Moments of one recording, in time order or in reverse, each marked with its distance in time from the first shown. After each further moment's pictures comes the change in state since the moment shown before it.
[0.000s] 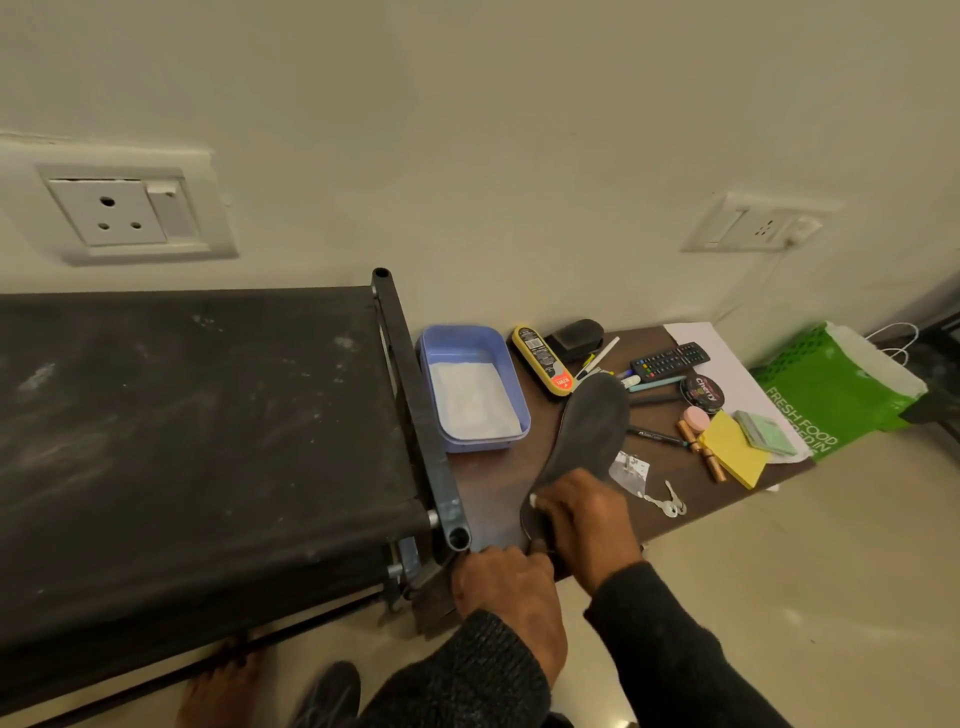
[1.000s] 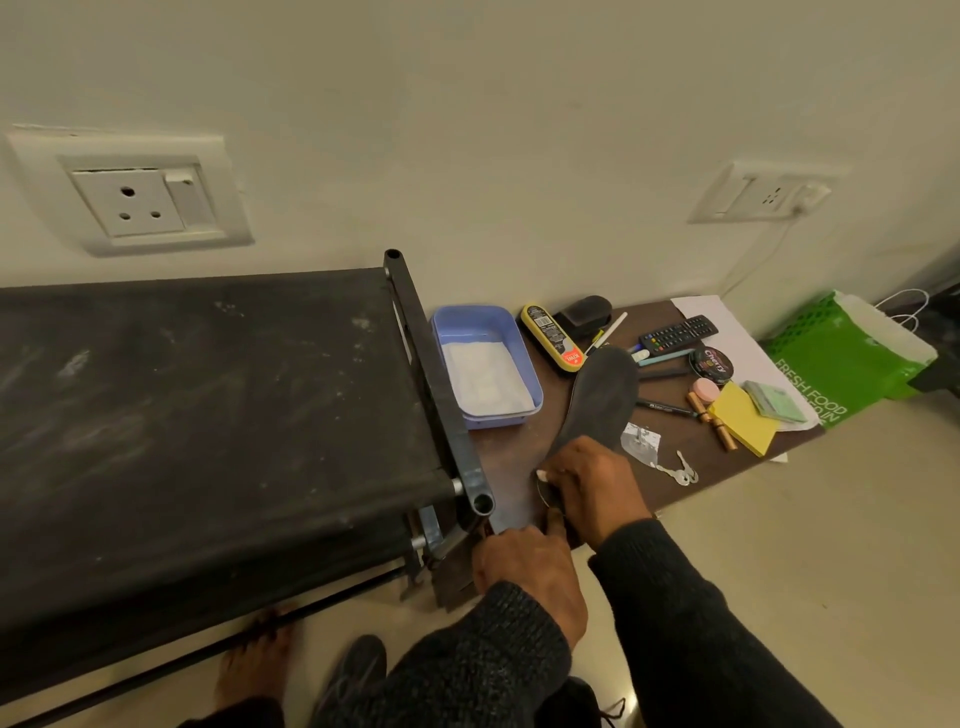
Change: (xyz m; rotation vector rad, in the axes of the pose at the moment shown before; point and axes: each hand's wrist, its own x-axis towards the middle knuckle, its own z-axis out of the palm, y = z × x) left_hand 0.005 -0.002 0.013 -0.097 -0.064 -0.012; right_hand 0.008 -0.011 -0.001 -0.022 -0.020 -0.026
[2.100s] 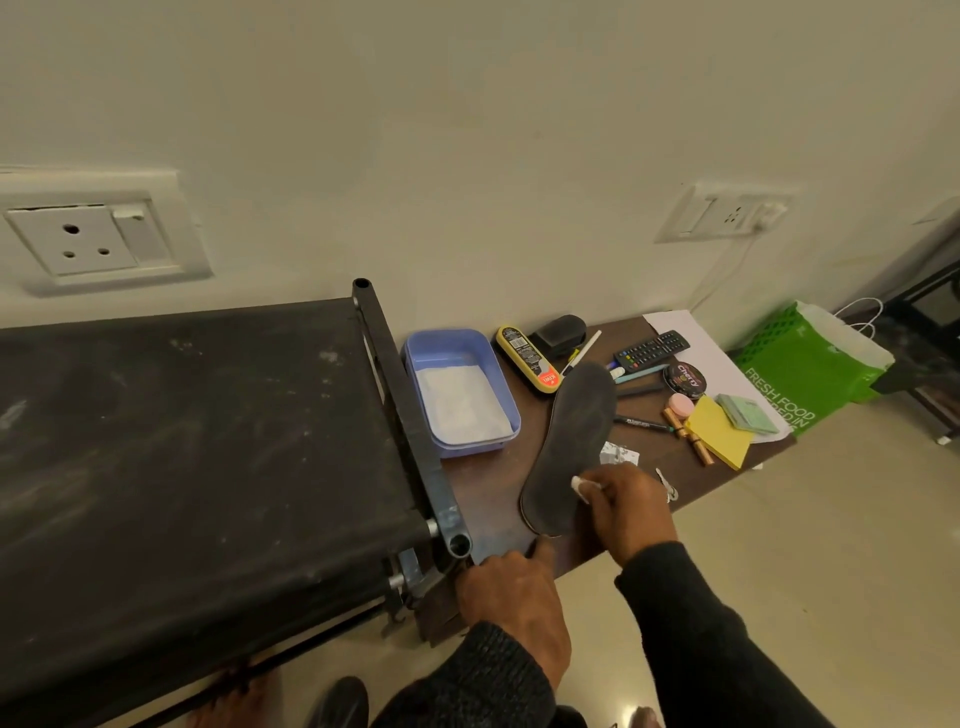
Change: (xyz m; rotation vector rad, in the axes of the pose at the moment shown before) left_hand 0.010 0.000 0.002 -0.055 0.047 0.019; right_hand -0.008 0.037 -0.020 0.034 0.074 0.353
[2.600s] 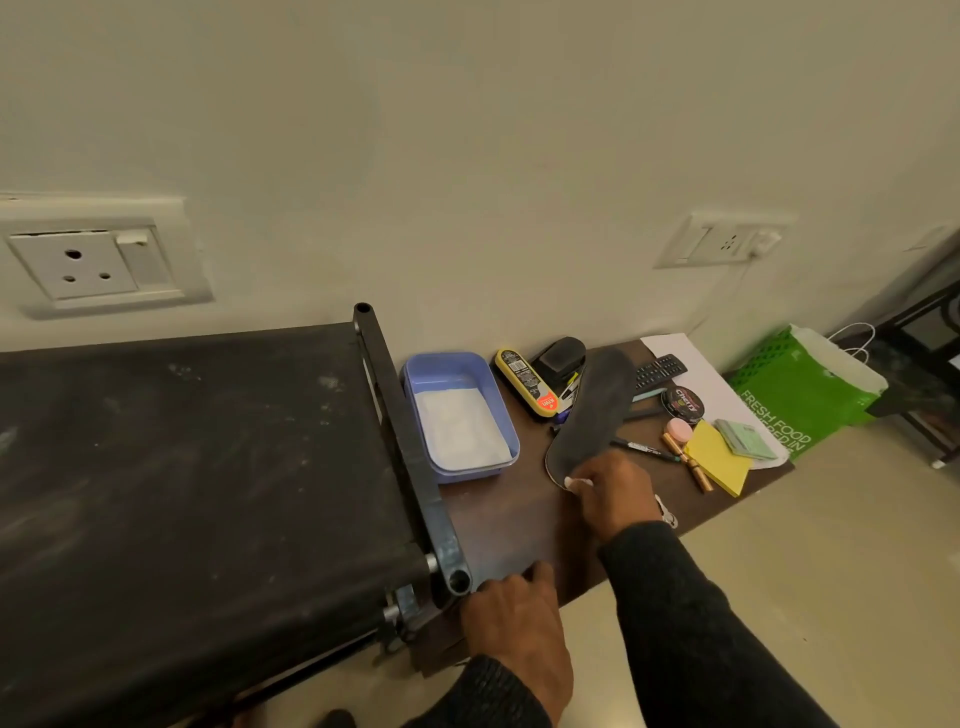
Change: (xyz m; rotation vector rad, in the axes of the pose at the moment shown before) left_hand -0.003 -0.003 -0.012 -0.075 -0.017 0.024; right_hand 0.047 -0.016 -0.009 -0.108 -0.112 0.041
